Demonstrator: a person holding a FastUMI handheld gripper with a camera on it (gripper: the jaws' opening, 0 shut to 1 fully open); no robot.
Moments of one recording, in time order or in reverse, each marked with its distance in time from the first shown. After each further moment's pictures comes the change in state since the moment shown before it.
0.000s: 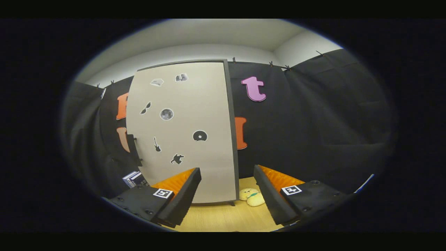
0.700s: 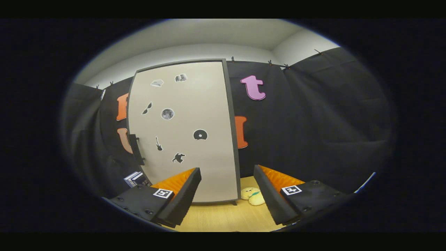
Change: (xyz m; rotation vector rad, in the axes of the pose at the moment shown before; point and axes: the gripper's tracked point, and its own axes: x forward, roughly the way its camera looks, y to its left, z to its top) arm -0.012 0.000 -0.005 0.008 0.003 -0.017
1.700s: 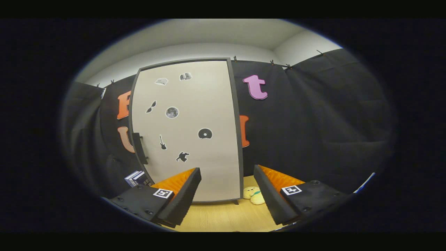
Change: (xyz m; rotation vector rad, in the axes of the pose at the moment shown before) arm -0.004 0.019 -0.002 -0.012 0.015 0.000
